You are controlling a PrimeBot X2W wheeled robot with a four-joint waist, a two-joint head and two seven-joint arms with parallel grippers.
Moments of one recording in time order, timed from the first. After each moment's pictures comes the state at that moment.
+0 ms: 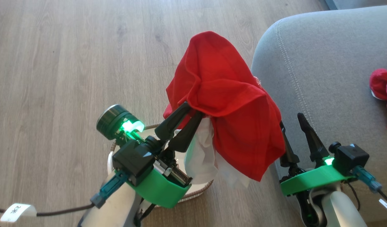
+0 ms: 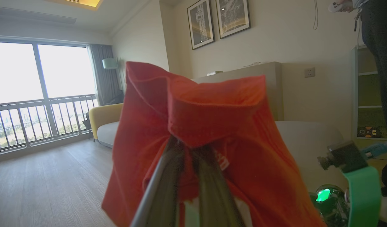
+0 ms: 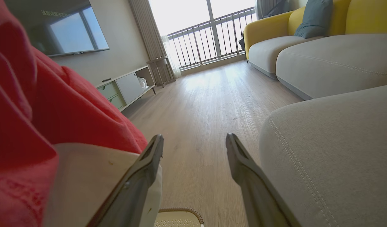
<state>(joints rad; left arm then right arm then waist) -0.27 0.10 -0.49 -0.21 -0.16 -0.13 -0.26 -0.07 -0.05 0.12 0.13 0.34 0.13 -0.26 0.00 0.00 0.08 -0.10</state>
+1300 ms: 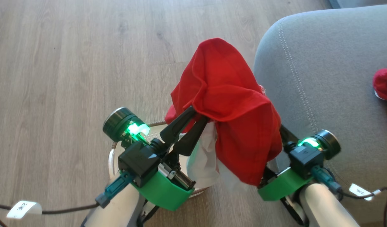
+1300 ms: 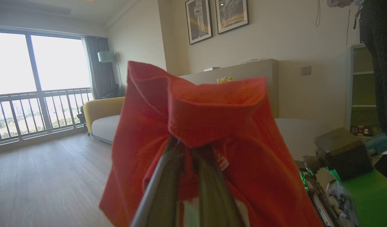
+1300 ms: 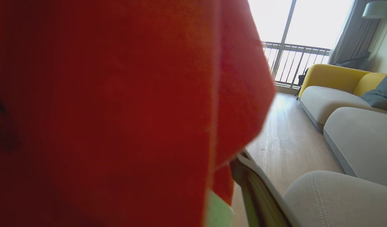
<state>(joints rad) -0.27 0.10 -0.52 -0.19 -0.18 -0.13 -0.26 -0.16 -0.15 0.36 0.06 0.08 0.13 -0.26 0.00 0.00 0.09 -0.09</state>
